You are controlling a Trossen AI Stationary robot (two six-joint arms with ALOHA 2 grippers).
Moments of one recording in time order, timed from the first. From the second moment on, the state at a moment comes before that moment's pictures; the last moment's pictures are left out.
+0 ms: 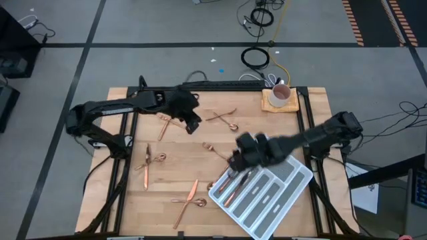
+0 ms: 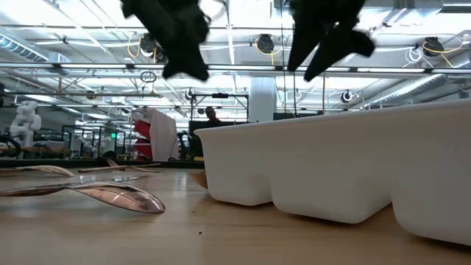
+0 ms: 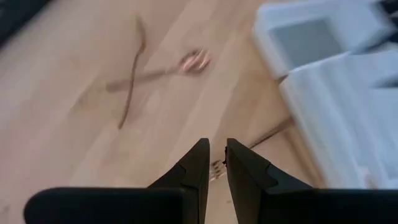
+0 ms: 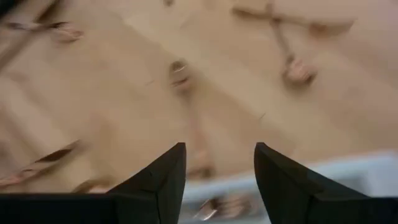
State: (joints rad) left arm 0.34 1.40 1.16 -0.58 0.19 -0.23; right arm 0.29 1.62 1.32 -0.87 0.53 1.10
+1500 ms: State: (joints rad) left arm 0.14 0.74 1.16 -0.99 0.24 -0.56; right arm 0.17 2.06 1.55 -0.37 -0.12 -0.10
